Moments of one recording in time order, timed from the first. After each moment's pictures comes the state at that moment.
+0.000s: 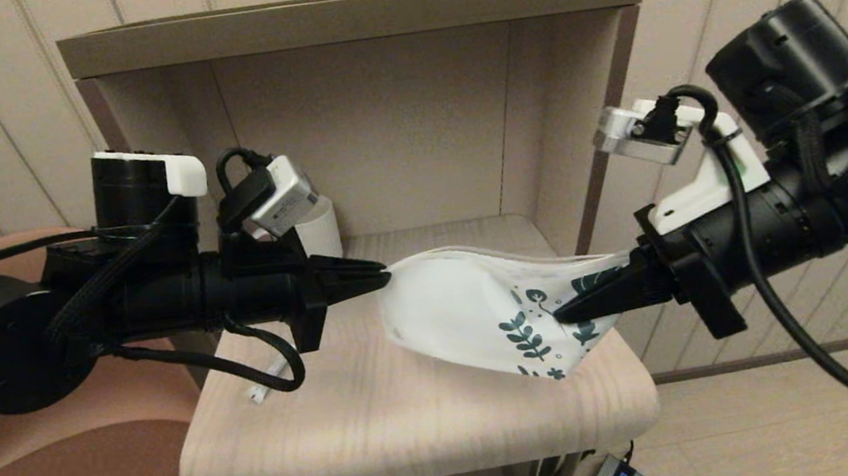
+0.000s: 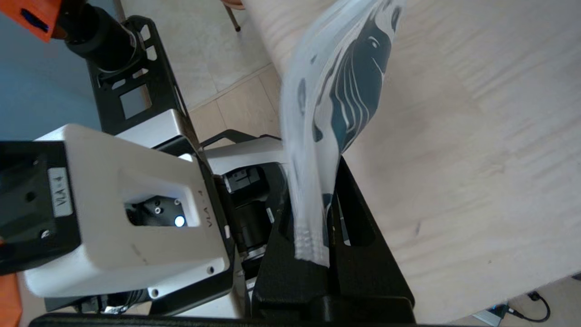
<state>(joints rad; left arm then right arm) -0.47 1.70 -1.07 -0.30 -0.67 0.44 0.45 1.58 -1.42 0.57 0.67 -0.32</state>
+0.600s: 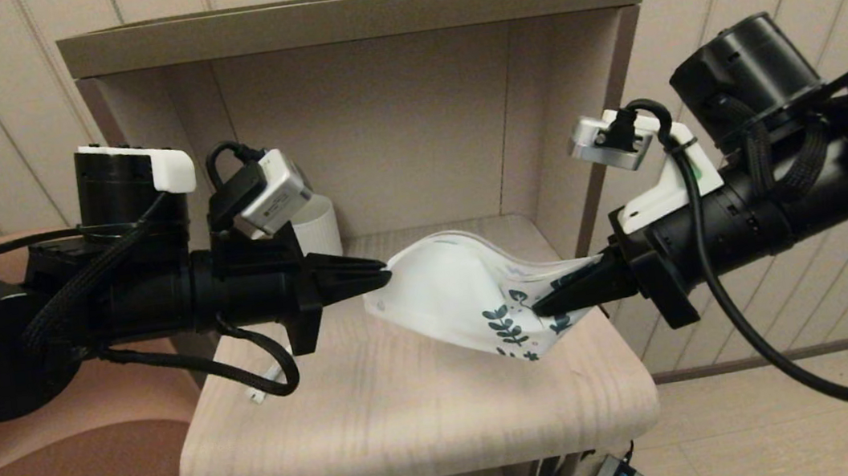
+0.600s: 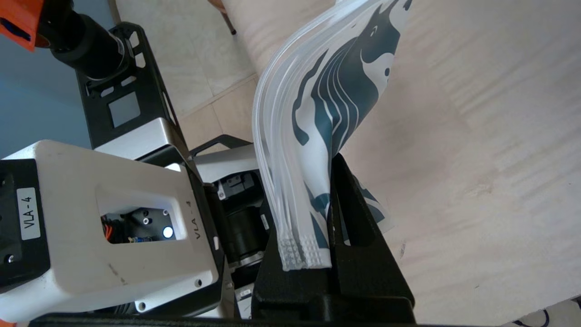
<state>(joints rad) -0.48 1.67 -1.06 -0.29 -0.68 0.43 0.44 1.63 -1.43 0.52 0.67 -0.32</state>
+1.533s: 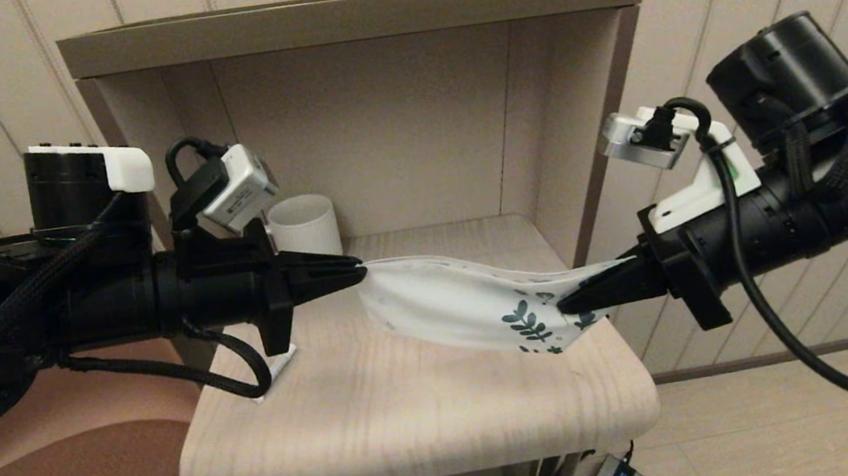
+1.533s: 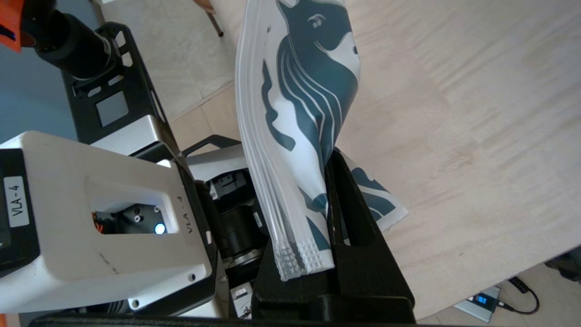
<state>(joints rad) -0.42 1.62 -1.02 -0.29 -0.68 0.43 0.39 1.59 -1.38 0.52 0.67 -0.34</state>
